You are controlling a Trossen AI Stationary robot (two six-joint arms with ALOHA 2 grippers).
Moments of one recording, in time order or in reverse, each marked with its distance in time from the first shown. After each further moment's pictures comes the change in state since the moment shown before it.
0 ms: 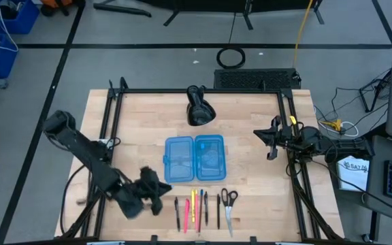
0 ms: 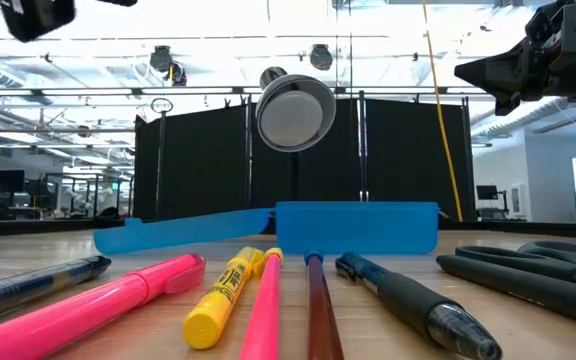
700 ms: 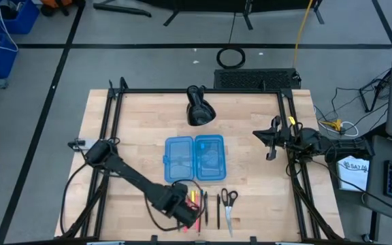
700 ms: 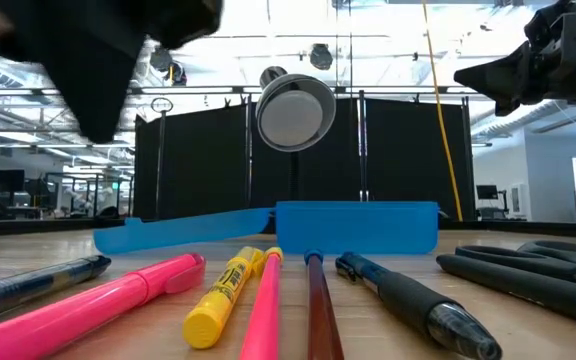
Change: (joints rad) left arm 0.197 0.618 0.699 -0.606 0.709 -0.605; right arm 0.000 0.000 0.000 -0.033 0.000 -0.037
